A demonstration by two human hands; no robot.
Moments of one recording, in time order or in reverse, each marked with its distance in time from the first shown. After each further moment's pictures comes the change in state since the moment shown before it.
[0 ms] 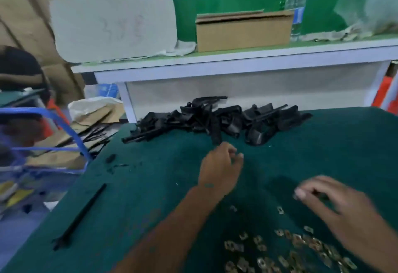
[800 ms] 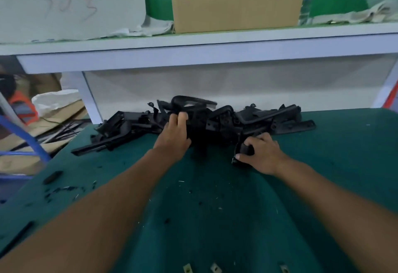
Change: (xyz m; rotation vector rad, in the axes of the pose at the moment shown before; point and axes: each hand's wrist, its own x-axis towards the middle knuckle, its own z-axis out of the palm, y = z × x) left_hand 0.199 -0.108 -0.010 0.418 0.108 0.112; right_hand 0.243 0.082 0.124 -0.210 -0.402 0.281
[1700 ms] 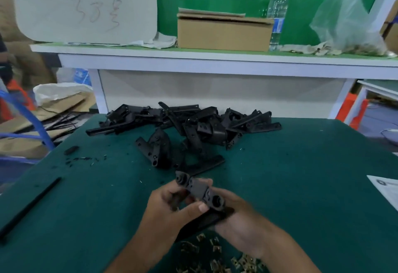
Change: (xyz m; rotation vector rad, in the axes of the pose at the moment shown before) left_hand -0.275 0.121 -0.077 -1.373 -0.049 -0.079; right_hand -0.252 -0.072 0.003 1.378 -0.645 -0.135
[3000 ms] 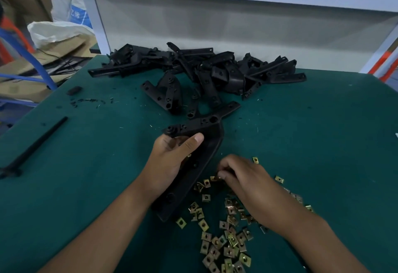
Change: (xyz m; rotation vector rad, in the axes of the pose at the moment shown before) left_hand 0.003 -0.038 -0.030 -0.136 0.076 -0.085; right_hand -0.019 0.056 -0.022 -1.277 0.233 -0.239
